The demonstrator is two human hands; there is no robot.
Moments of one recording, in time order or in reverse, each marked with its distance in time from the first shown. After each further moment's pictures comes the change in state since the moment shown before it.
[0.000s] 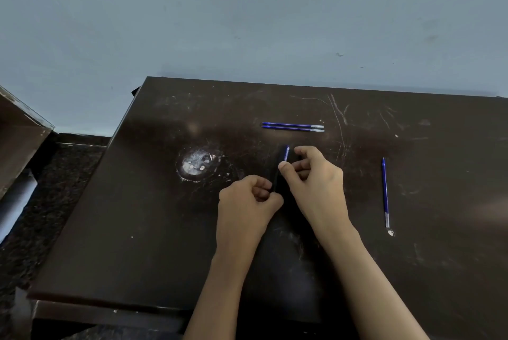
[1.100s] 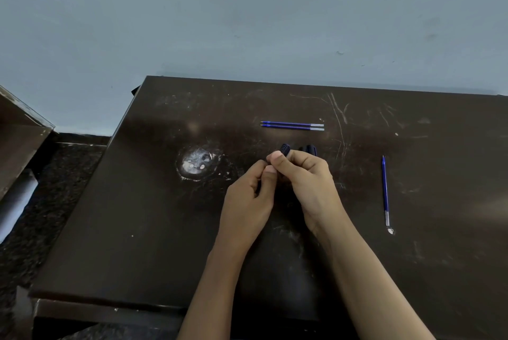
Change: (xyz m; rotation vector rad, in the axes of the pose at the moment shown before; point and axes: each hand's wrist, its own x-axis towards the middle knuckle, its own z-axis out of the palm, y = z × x) left_hand -0.001 0.005 -0.002 -0.243 -0.105 0.210; right_hand -0.003 -0.012 0.003 0.645 -0.236 0.232
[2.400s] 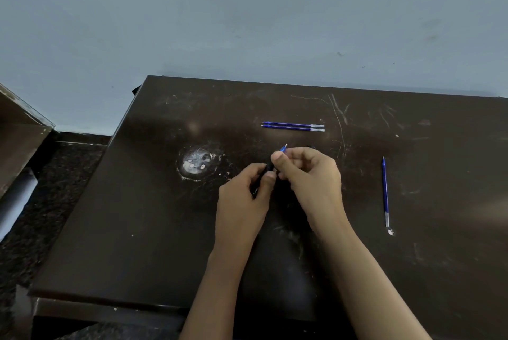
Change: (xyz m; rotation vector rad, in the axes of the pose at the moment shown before) left_hand 0.002 -0.016 0.000 0.162 0.139 -0.036; right_hand -0.004 -0.006 0.000 -0.276 0.200 -0.054
